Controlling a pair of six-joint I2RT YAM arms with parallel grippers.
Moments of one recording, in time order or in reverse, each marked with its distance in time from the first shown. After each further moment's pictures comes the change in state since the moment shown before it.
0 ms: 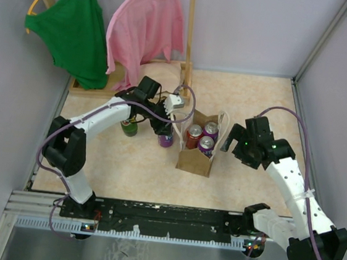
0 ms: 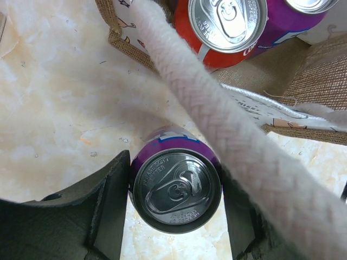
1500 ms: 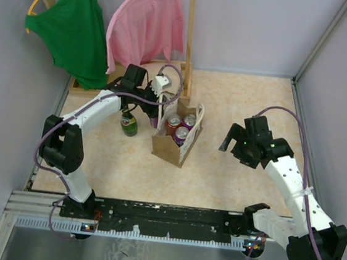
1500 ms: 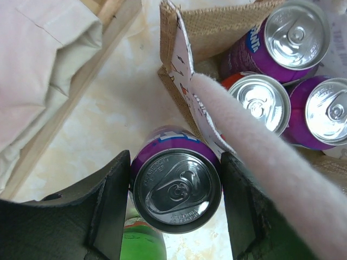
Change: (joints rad) left arm 0.132 -0.003 0.063 0.087 -0.124 -0.115; right arm 0.000 0.017 -0.008 0.024 -0.022 0.000
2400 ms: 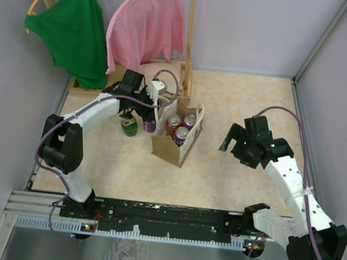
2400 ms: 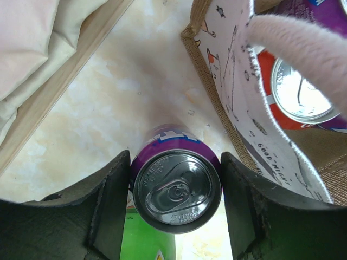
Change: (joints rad) left arm 0.028 -0.001 -0.092 0.029 -0.078 -0.003; right arm 0.000 0.000 0.000 -0.001 0.000 0.000
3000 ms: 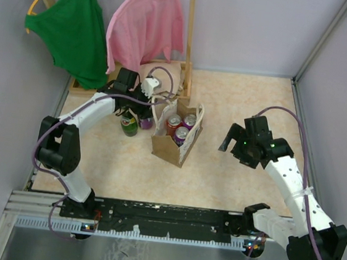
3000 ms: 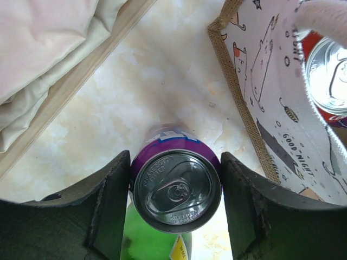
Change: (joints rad) left arm 0.041 -0.027 -0.015 0.000 -0.032 -0.005; right arm 0.000 0.000 0.000 0.000 -0.007 0.000
